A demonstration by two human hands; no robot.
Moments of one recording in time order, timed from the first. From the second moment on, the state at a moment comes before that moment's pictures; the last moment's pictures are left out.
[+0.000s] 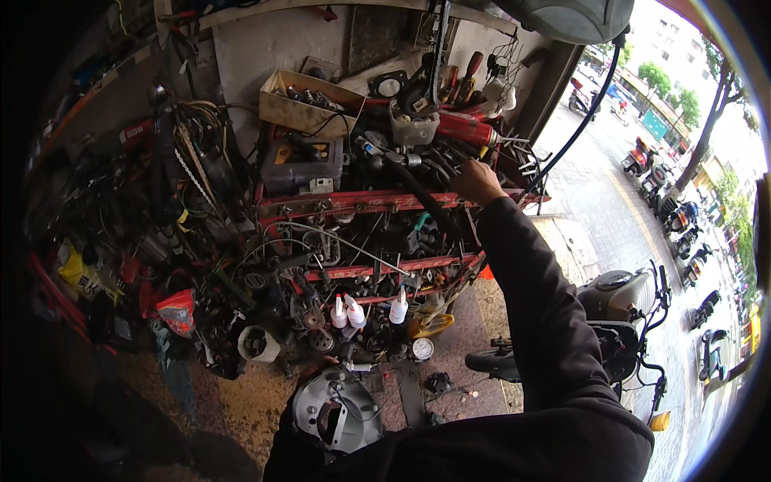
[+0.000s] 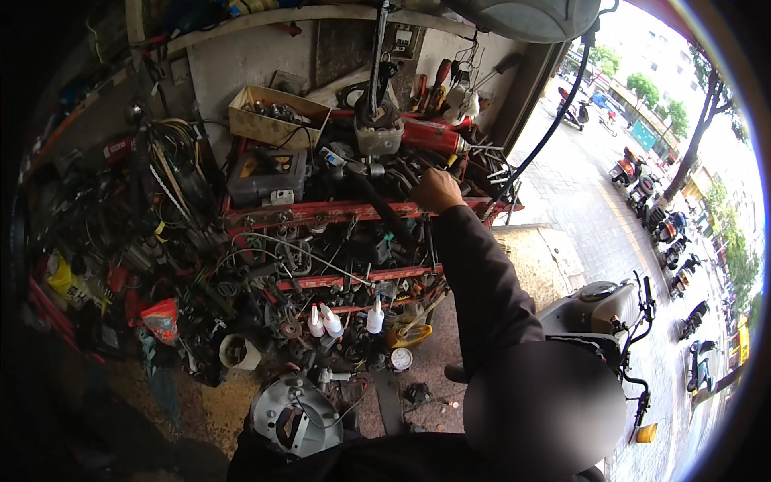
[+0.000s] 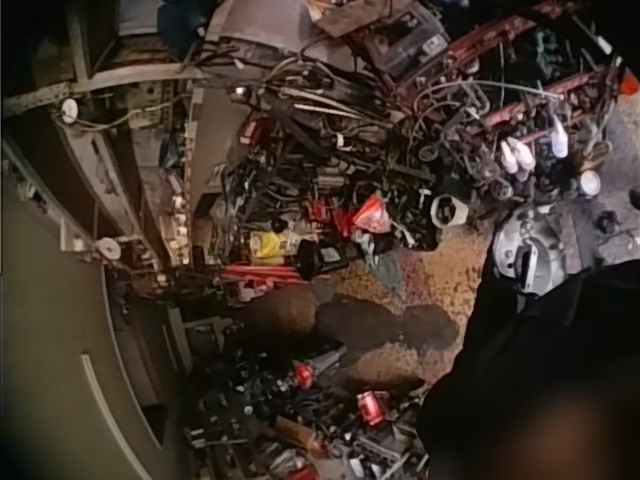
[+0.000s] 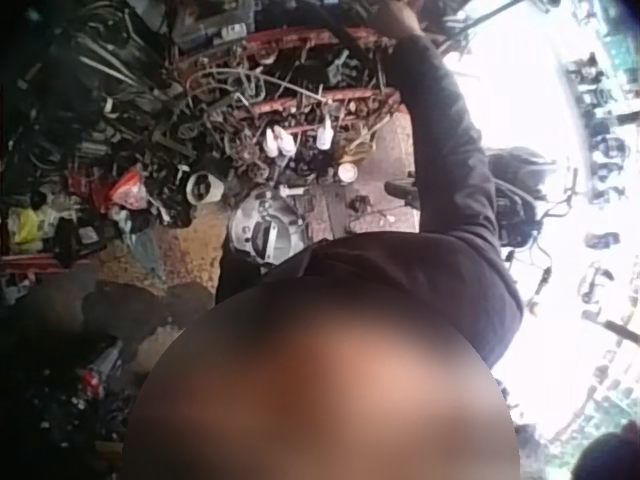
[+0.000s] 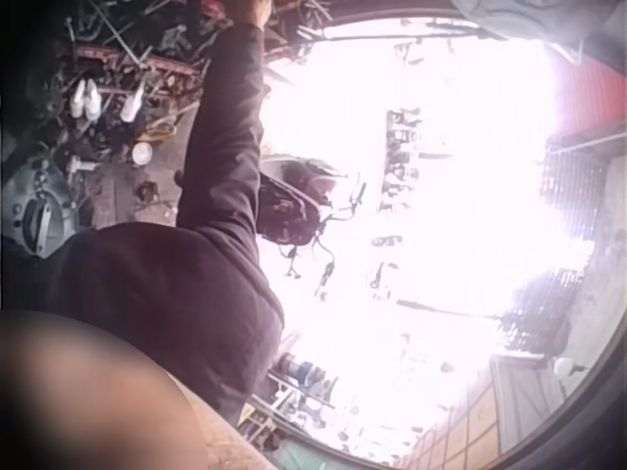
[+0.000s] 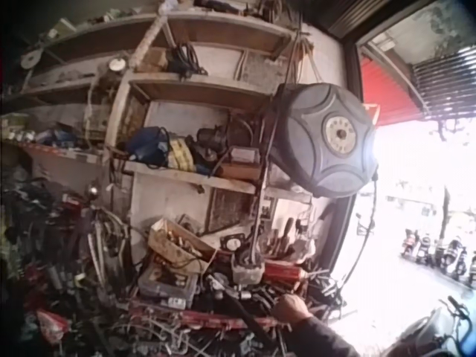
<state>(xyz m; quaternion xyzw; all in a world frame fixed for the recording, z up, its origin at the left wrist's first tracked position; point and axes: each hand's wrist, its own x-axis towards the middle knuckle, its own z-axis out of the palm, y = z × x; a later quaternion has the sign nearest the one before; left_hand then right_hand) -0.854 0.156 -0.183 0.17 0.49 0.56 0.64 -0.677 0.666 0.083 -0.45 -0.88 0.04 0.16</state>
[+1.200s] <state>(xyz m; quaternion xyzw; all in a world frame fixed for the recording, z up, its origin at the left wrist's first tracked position) -0.640 0.255 -0.105 0.21 0.13 0.39 0.89 -0.369 0.302 0.068 -0.20 -0.90 0.36 0.13</state>
